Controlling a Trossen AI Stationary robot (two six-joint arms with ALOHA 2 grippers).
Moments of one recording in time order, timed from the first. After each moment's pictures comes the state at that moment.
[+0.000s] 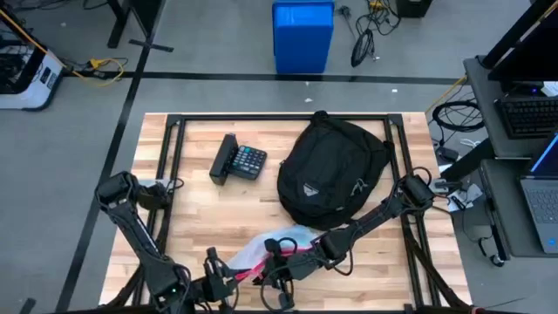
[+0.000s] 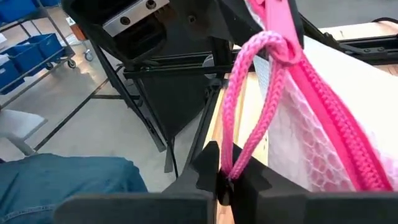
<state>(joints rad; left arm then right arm) -1.01 1.79 1.33 -0.35 -1.23 -0.54 0.52 2.06 1.47 0.24 0.15 0.32</state>
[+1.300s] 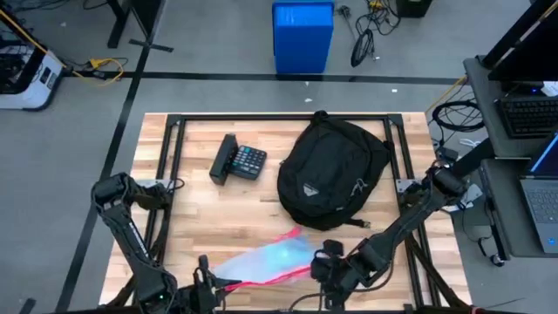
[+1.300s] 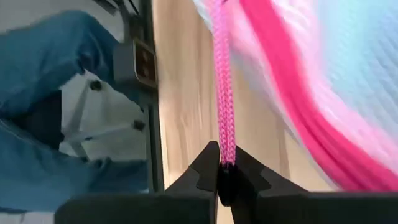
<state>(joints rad) -1.09 1.78 1.33 -0.38 -1.22 -0.53 0.74 1.79 1.47 -0.77 0.15 0.88</state>
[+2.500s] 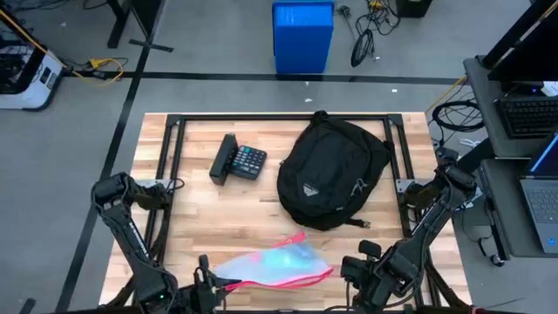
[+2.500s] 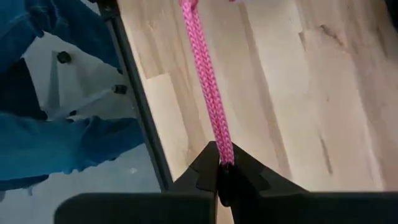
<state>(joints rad) -1.09 1.78 1.33 -0.38 -1.22 -0.54 0.88 1.72 1.47 -1.02 0.12 1.19</state>
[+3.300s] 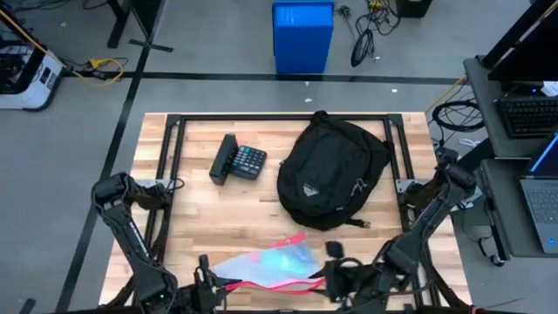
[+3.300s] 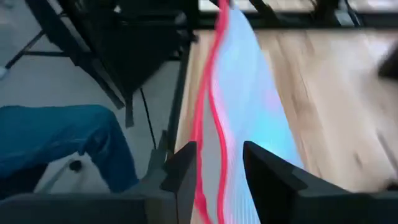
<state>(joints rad) -1.08 1.78 1.33 -0.38 -1.21 -0.54 0.82 1.73 1.47 -0.42 0.58 0.46</state>
